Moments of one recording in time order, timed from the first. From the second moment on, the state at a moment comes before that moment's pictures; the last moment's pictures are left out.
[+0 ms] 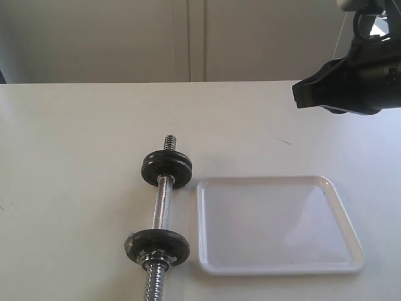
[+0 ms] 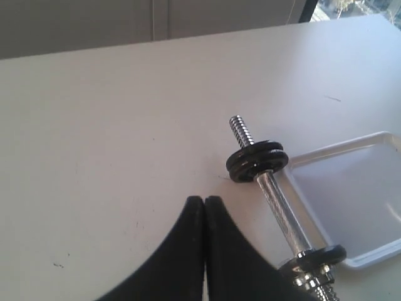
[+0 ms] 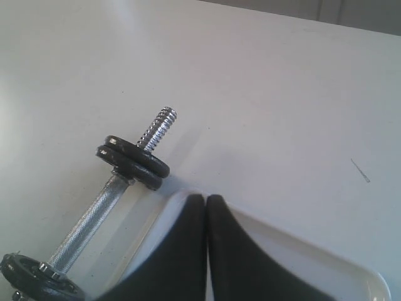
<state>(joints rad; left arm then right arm) -0.11 0.59 -0.85 -0.42 0.86 0.31 0.20 1.16 -0.92 0.72 0.59 -0.72</state>
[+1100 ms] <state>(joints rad) 0.02 0.01 -0.14 -0.50 0.31 0.51 0.20 1.16 -0.92 0.72 0.59 -0.72</state>
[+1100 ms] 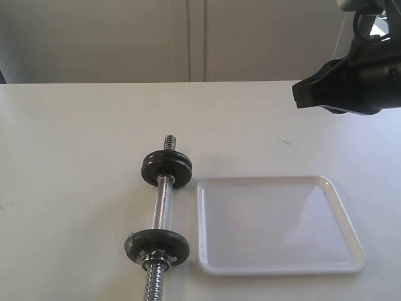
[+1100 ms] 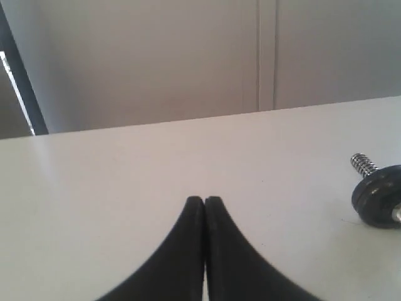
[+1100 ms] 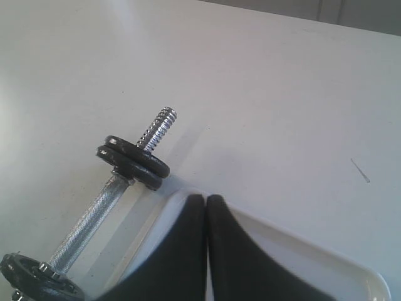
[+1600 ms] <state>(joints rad) 0.03 0.00 -0.04 -0.76 0.23 0.40 0.20 1.16 -0.92 0.72 0.59 -0.72</state>
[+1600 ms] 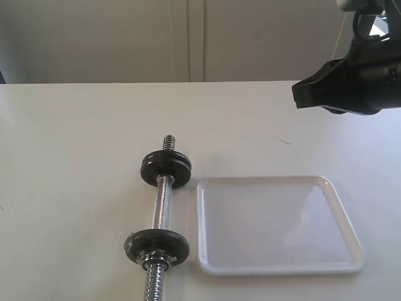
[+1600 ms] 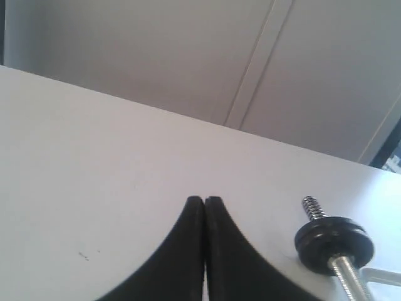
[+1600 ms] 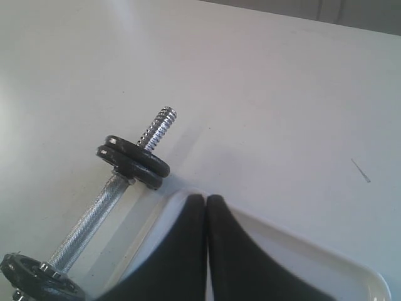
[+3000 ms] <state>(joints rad) -0.01 0.00 0.02 -0.21 0.40 0.07 0.20 1.16 -0.92 0.72 0.59 -0.72</state>
